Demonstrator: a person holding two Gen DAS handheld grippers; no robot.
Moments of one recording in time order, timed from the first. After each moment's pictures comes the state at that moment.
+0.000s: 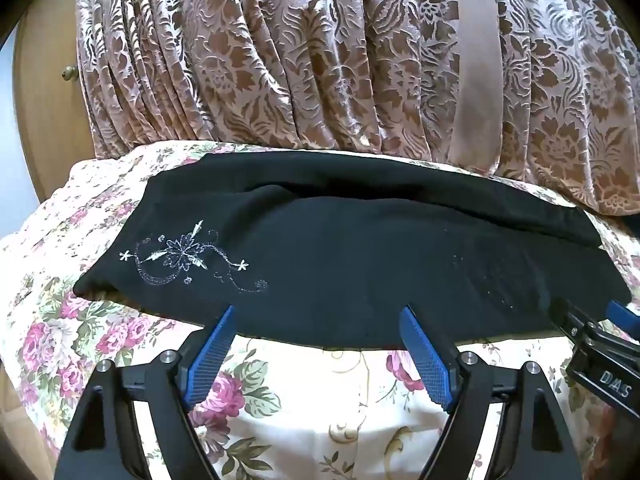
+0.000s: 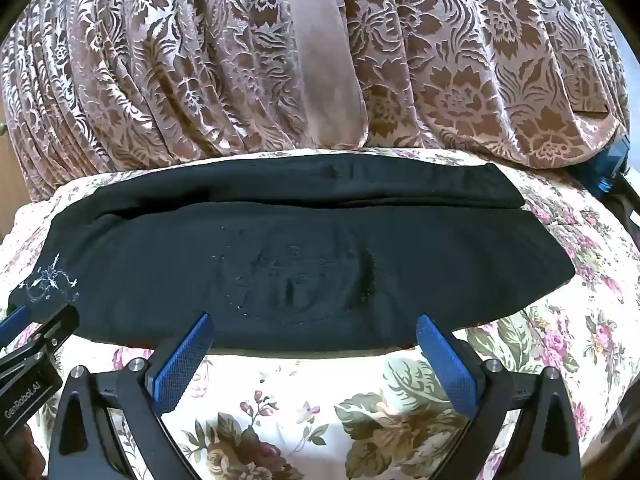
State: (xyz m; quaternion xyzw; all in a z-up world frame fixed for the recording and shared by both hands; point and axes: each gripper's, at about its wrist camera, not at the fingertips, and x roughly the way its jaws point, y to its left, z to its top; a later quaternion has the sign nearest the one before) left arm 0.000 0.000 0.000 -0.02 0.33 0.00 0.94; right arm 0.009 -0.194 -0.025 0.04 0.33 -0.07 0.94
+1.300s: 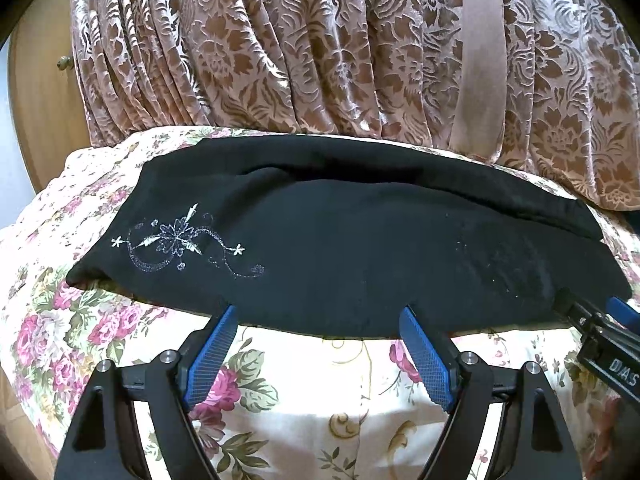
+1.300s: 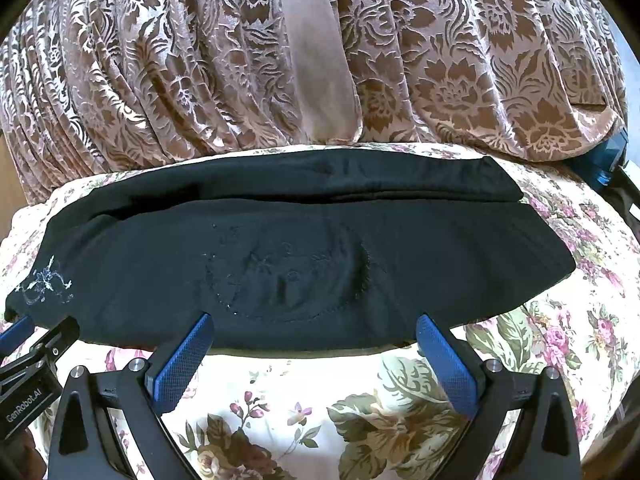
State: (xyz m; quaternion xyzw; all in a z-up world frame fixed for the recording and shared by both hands) left arm 0.007 -0.001 -0.006 -0.03 0.36 0.00 0.93; right arm 0.012 -0.199 -0.026 0.05 0.33 -0.08 0.94
